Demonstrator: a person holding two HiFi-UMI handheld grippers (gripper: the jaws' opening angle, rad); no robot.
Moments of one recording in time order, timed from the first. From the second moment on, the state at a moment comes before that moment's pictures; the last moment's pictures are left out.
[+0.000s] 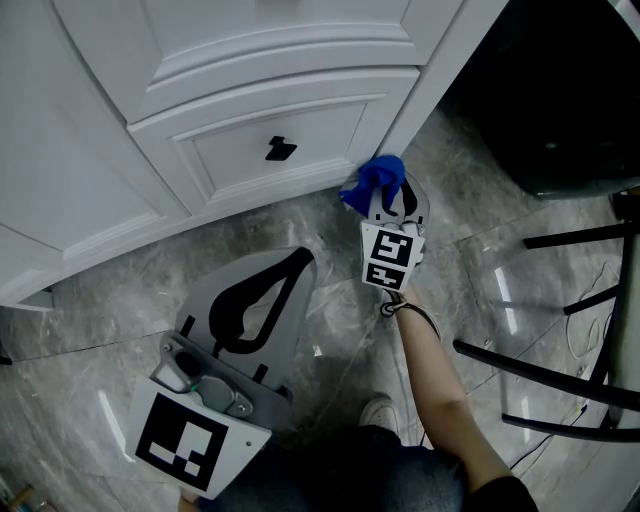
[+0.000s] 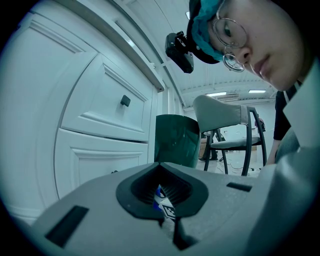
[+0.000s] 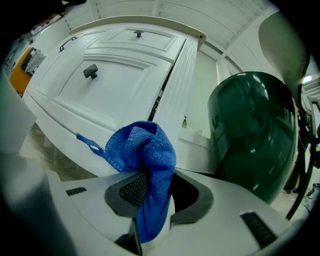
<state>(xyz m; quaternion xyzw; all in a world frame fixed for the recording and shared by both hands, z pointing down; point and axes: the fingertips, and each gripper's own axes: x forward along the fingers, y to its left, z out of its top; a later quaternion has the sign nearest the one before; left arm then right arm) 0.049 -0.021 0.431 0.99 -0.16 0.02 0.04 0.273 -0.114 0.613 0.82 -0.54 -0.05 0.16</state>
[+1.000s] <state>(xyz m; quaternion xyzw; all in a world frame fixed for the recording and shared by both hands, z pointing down) 0.051 -0.018 0.431 0.99 -0.16 0.02 0.04 0.276 -0.117 0.692 0.80 -0.56 0.06 0.20</state>
